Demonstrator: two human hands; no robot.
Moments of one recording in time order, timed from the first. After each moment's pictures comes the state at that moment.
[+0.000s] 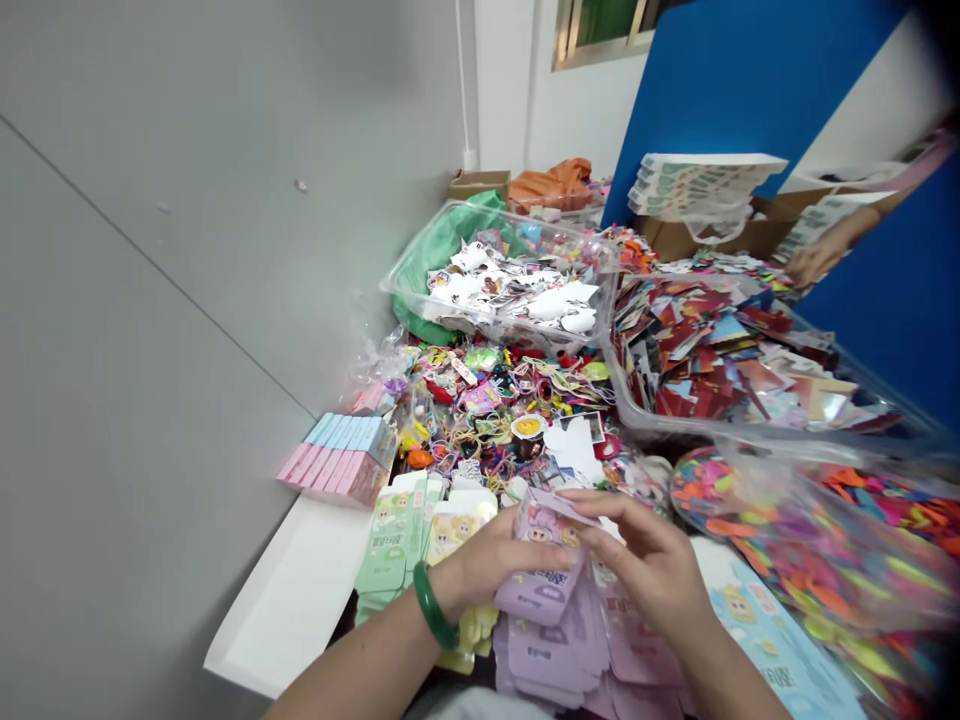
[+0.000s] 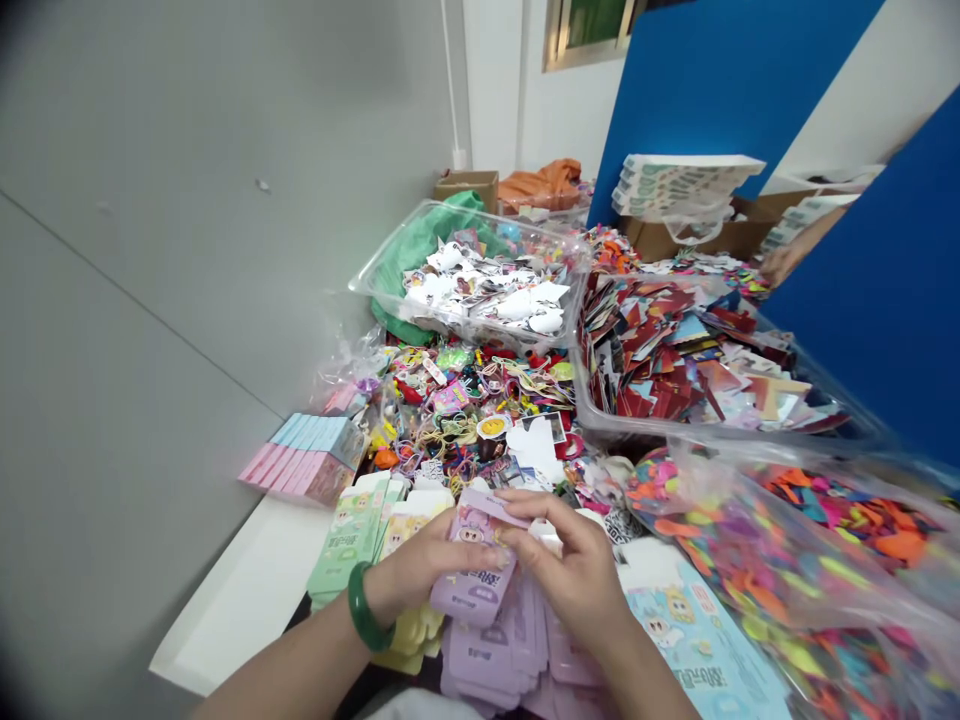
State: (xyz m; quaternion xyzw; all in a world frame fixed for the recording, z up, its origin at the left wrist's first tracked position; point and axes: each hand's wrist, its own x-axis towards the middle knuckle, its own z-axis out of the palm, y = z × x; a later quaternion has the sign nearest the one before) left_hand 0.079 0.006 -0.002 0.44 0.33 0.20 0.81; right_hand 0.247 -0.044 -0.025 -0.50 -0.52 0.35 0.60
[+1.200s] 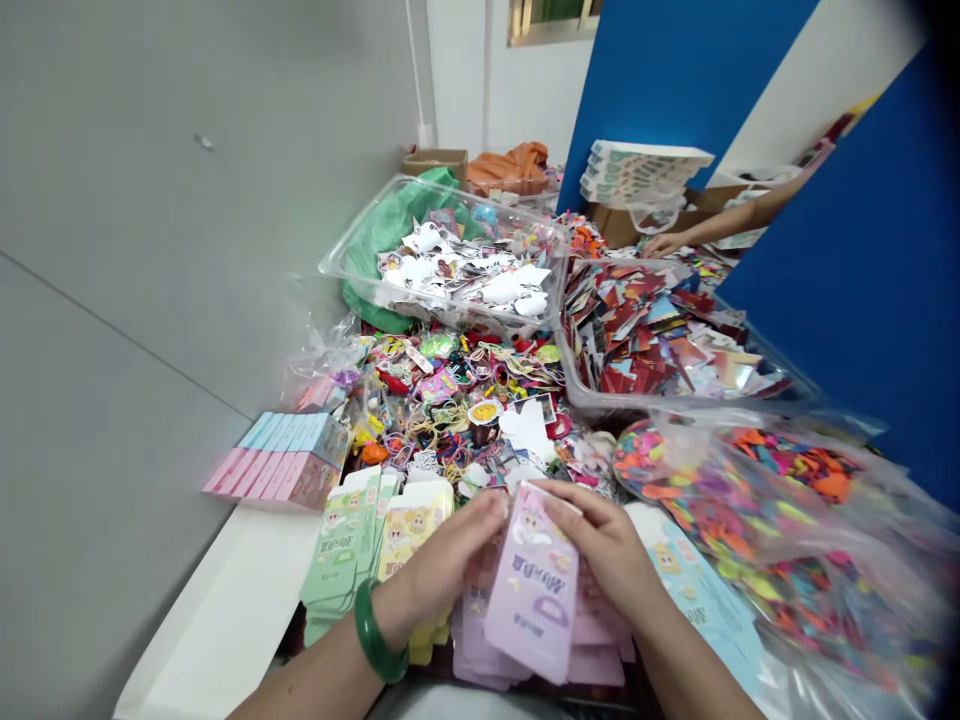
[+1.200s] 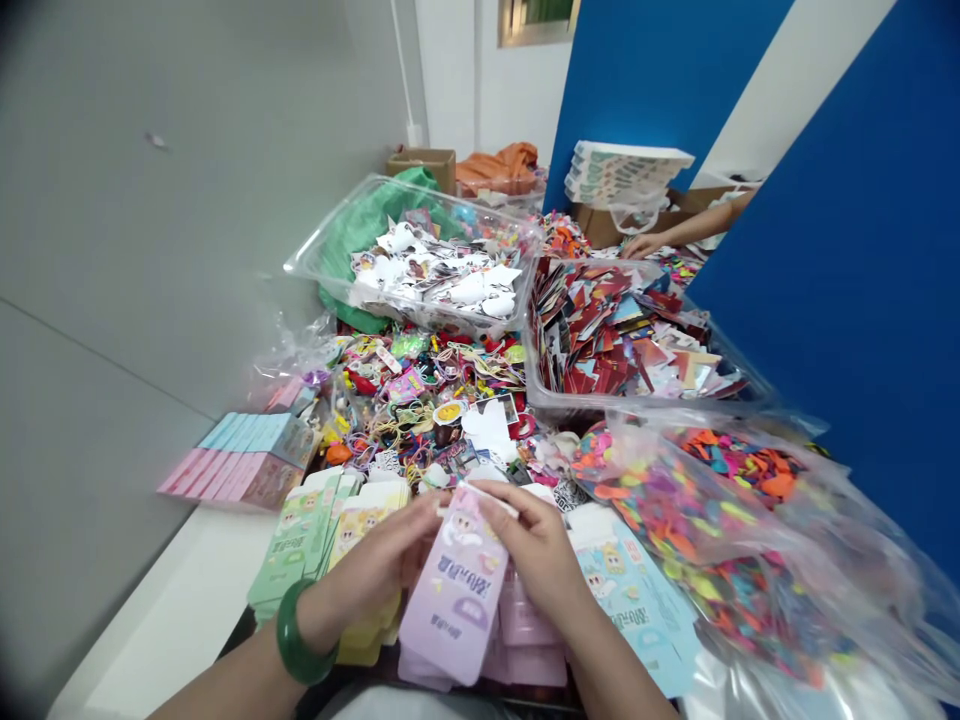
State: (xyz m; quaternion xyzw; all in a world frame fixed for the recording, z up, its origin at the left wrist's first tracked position) left_hand 0.076 -0.003 -0.006 0.47 0.36 0.17 0.79; right_hand 0.256 -0.055 -0.029 -0.53 -0.37 0.51 0.57
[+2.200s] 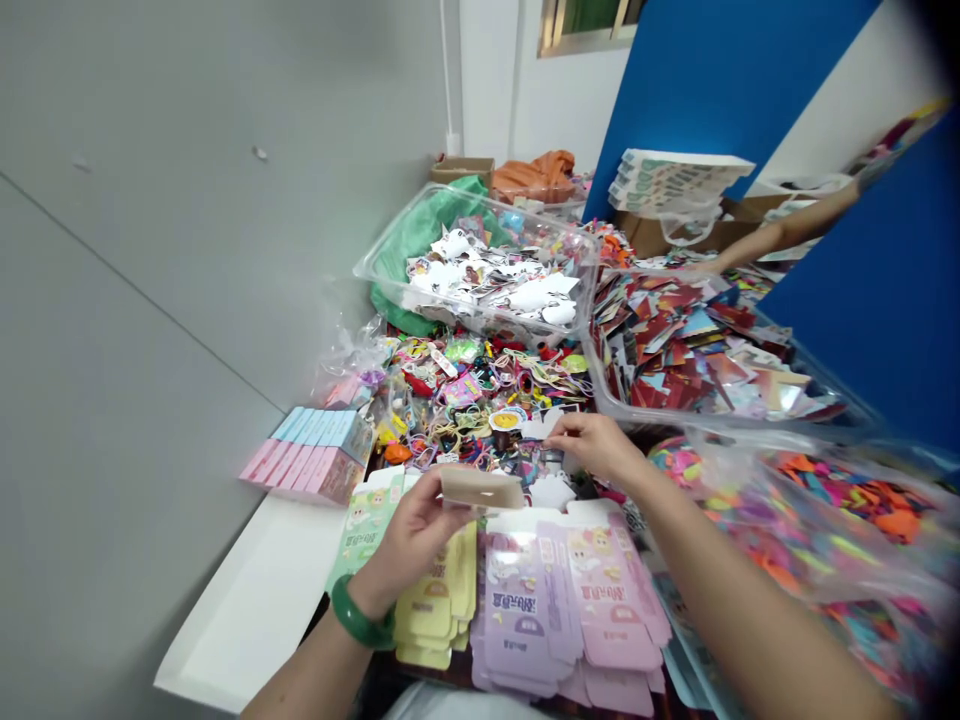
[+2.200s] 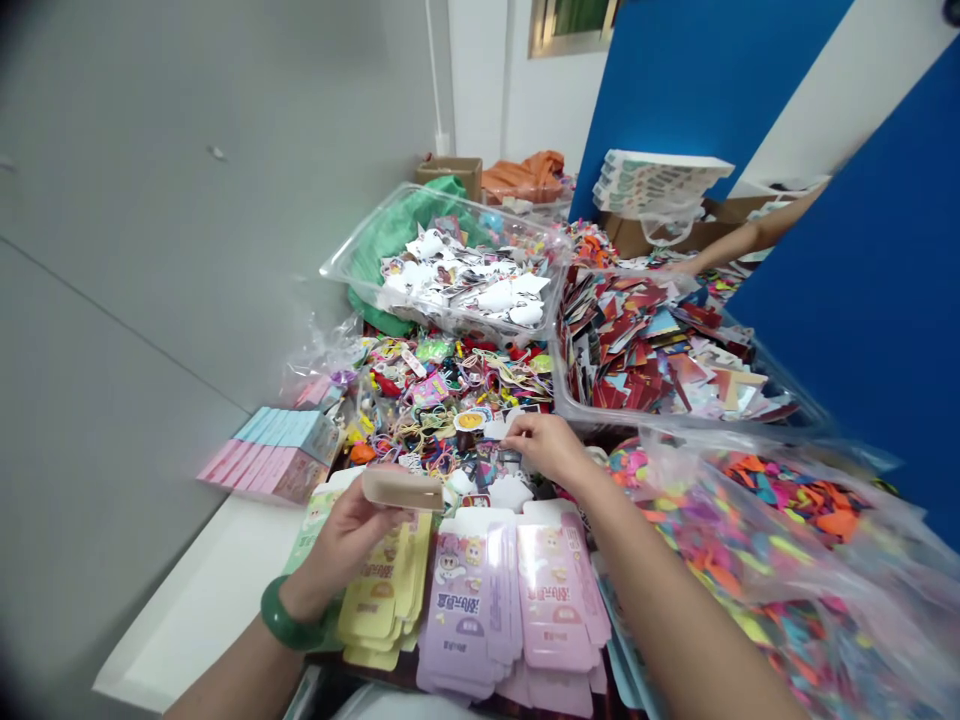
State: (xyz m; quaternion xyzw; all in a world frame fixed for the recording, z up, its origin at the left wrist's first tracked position) left_hand 0.026 0.025 -0.011 0.65 0.33 0.40 0.55; right_hand 0.313 0.069 -0.046 -0.63 -0.64 0.31 0.31
